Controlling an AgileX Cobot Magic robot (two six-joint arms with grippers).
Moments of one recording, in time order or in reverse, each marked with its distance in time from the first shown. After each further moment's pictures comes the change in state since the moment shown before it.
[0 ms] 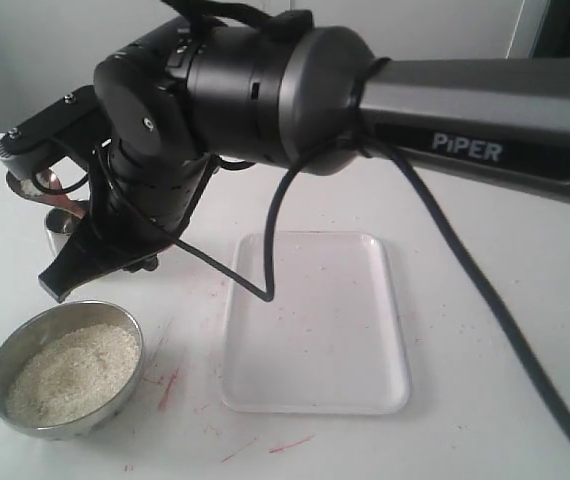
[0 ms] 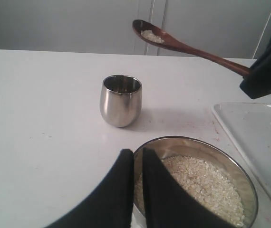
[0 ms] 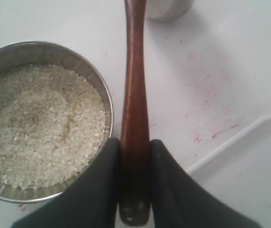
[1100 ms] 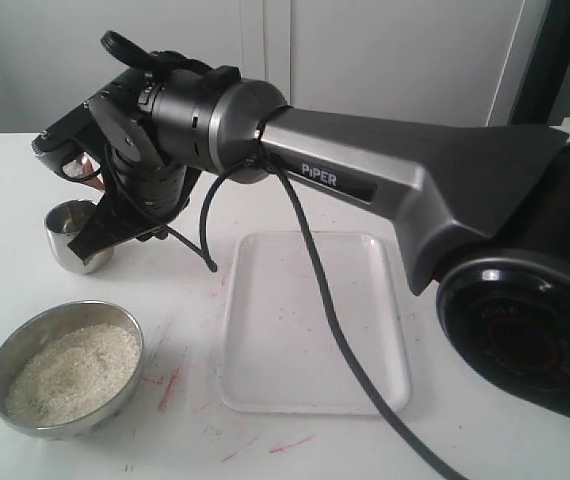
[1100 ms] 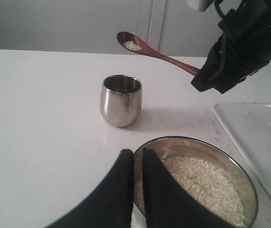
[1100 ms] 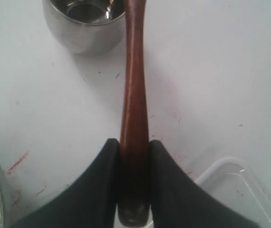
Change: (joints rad) left arm 0.000 0.000 0.000 0.000 0.000 0.000; right arm -0.069 0.288 -0.321 -0.128 0.040 0.041
